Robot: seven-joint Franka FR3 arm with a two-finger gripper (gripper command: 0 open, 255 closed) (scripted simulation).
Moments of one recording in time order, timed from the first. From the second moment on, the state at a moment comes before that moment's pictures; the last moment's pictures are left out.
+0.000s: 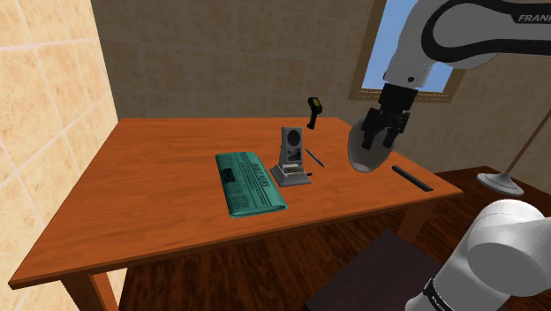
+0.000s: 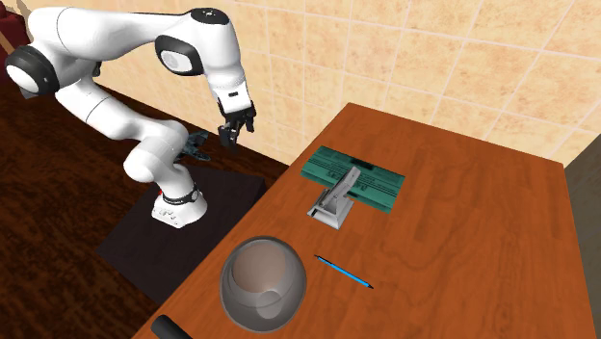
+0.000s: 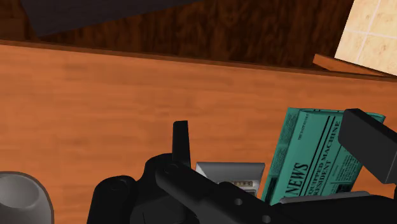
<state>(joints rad) 0.02 -0.81 -0.03 -2.44 0.07 1.63 0.15</state>
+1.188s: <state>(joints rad) 0.14 0.00 -0.32 -1.75 0.16 1.52 -0.66</state>
